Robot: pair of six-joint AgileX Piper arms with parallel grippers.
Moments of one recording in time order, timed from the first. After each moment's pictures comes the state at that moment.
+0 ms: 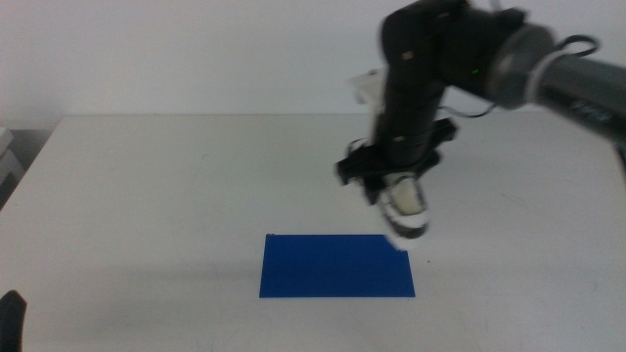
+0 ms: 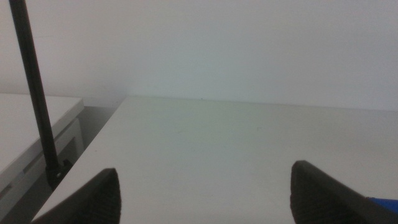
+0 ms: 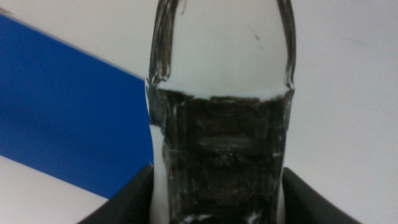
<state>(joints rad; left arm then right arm) 0.04 -0.02 0.03 0.11 0.11 -0.19 0.55 2.01 -1.82 -0.08 1.22 0.18</state>
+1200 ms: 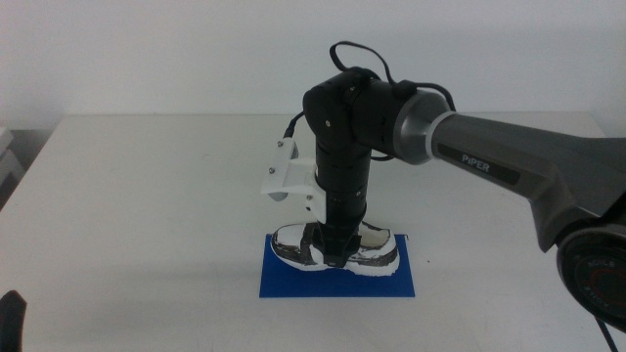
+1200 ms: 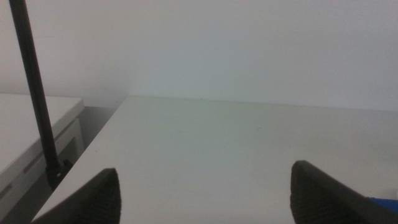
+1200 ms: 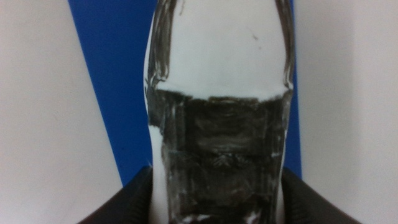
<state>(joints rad) 0.04 -0.02 0.03 0.11 0.11 -0.19 0.67 2.21 -1.90 0.00 1.23 -0.68</state>
